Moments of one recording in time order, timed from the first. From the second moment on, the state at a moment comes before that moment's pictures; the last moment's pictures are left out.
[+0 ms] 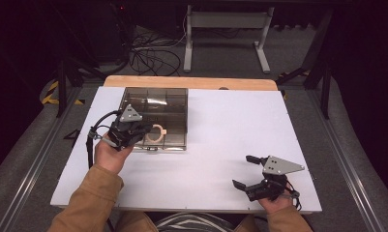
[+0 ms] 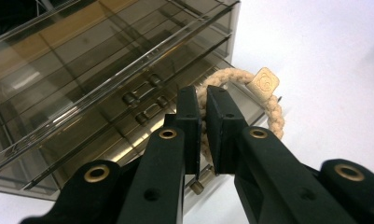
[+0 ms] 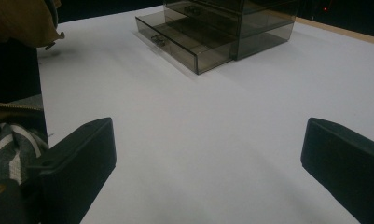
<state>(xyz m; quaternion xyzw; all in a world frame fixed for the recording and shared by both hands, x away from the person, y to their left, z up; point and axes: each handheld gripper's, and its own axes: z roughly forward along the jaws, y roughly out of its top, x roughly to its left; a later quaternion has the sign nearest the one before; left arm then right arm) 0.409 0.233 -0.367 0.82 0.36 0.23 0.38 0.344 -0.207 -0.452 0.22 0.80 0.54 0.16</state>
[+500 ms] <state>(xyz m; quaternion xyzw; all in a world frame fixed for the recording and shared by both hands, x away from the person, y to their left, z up) 0.427 0.260 -0.376 0.81 0.39 0.23 0.38 0.343 -0.207 -0.451 0.22 0.80 0.54 0.16</state>
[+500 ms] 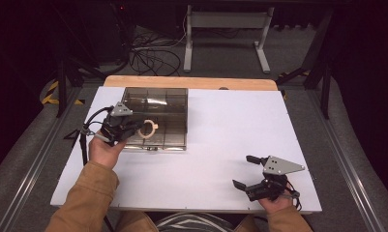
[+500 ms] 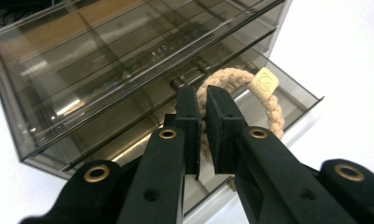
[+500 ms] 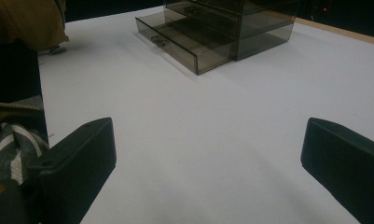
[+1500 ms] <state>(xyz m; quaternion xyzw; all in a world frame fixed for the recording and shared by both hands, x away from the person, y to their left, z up) 0.442 0.260 -0.402 0.82 0.39 0.24 0.35 0.342 -0.208 -0.451 0.22 0.80 0.54 0.17</state>
